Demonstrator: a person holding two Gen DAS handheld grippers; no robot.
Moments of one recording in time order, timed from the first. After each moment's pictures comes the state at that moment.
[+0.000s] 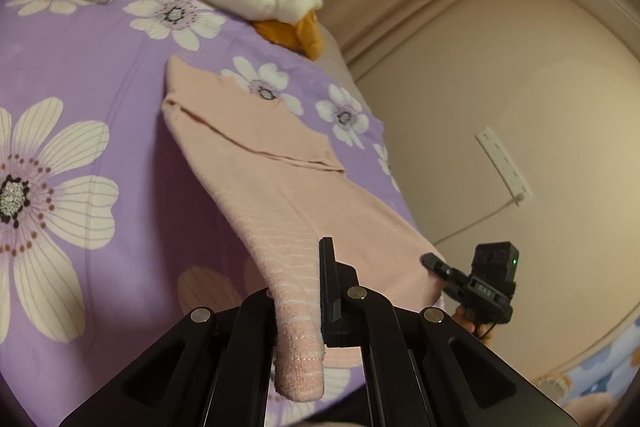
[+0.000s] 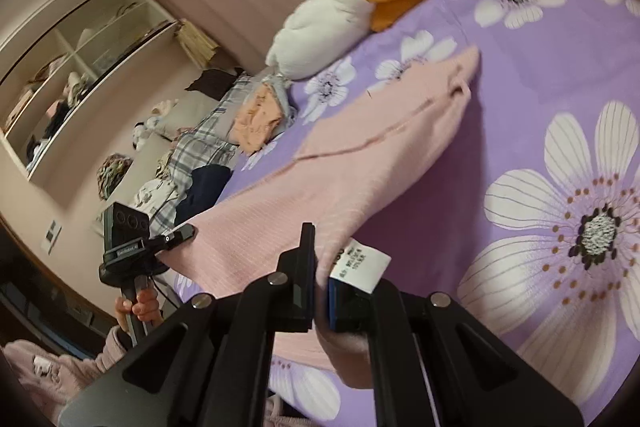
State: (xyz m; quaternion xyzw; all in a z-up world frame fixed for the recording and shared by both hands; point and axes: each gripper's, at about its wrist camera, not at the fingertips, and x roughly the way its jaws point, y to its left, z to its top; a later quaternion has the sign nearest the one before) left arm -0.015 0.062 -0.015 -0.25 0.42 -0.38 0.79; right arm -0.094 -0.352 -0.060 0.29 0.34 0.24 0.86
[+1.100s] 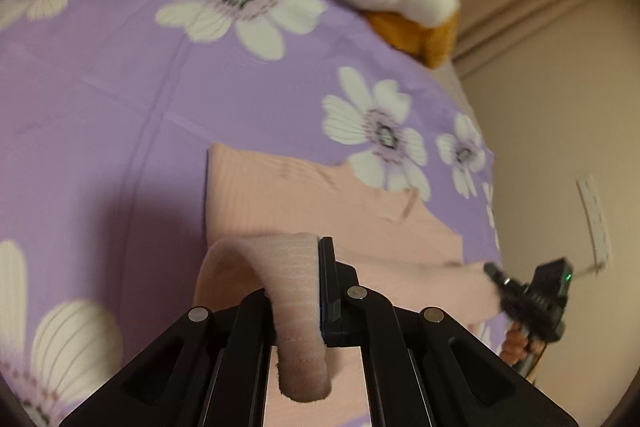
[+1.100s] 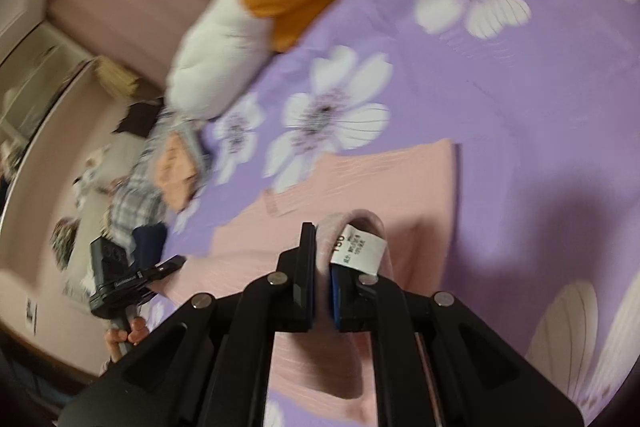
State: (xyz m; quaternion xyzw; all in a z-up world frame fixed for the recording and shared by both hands) left arm 0.222 0.027 -0.094 -0.24 0.52 -0.25 0.78; right arm 0.131 -0.416 -0.110 0.35 0.41 0.12 0.84
